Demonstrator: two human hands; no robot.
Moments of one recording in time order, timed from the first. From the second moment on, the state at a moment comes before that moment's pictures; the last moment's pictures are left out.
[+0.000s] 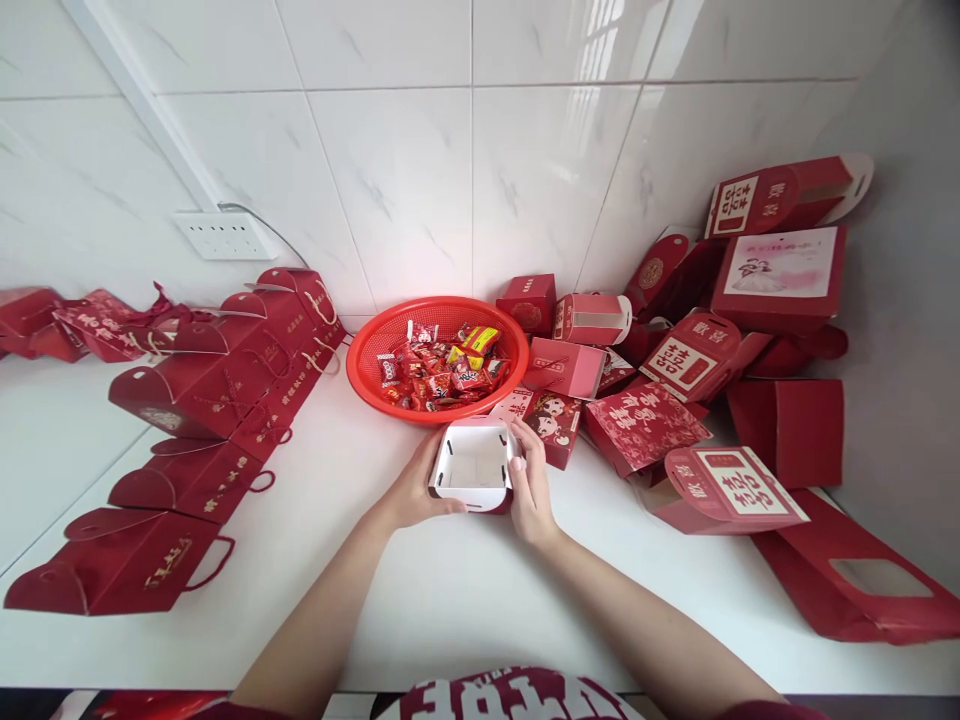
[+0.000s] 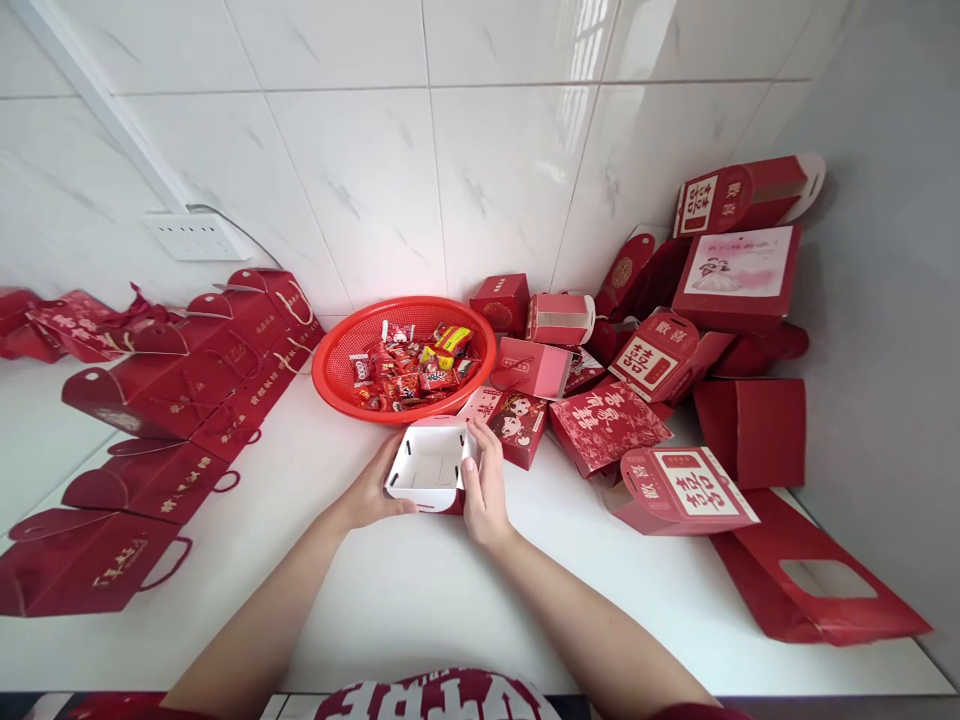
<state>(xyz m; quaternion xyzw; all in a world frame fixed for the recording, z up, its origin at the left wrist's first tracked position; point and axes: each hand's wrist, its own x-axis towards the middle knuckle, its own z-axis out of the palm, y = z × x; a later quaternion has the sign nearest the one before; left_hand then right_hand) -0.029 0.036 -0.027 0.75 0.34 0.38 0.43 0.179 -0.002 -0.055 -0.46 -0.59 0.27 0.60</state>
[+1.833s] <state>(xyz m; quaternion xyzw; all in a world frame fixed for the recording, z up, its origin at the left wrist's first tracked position) -0.056 0.255 0.056 0.63 0.64 -0.01 0.44 0.248 0.036 0.129 -0.28 -0.76 -0.11 0.58</state>
